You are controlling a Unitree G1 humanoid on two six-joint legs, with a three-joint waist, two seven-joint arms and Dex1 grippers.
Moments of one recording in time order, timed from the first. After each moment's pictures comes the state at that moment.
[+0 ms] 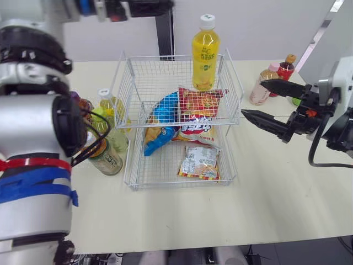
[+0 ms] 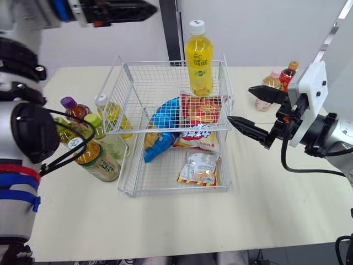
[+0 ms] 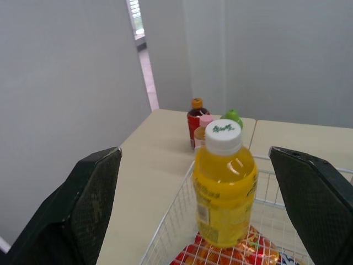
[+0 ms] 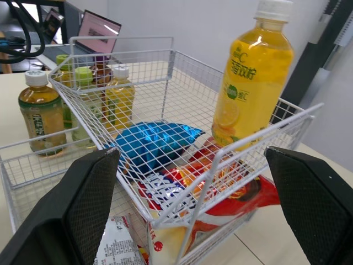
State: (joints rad) left arm -1.70 0.69 0.05 0.96 -0.12 0.50 -1.32; right arm -0.51 -0.93 -0.28 -0.56 0.94 0.77 0.61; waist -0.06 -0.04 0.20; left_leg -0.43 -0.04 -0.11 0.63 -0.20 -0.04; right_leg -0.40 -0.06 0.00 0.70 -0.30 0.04
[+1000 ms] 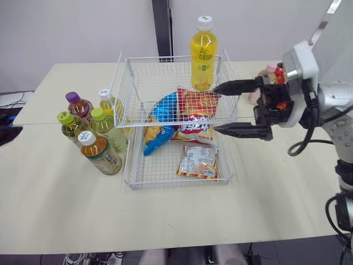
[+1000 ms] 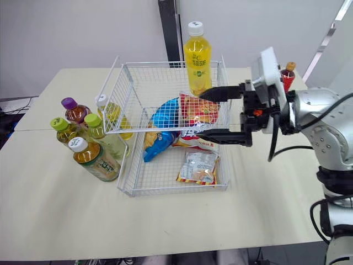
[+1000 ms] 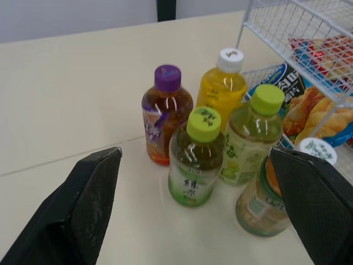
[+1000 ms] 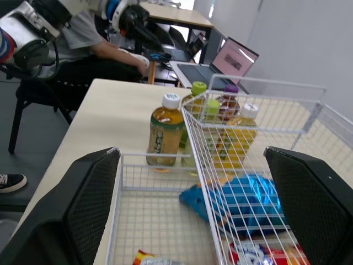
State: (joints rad) left arm -0.06 1.09 1.04 0.00 -0.36 0.97 -1.28; right arm -0.88 -0.77 0.03 -0.29 0.80 0.67 1.11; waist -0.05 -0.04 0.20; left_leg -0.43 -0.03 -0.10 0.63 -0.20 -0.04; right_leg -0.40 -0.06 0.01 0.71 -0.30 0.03
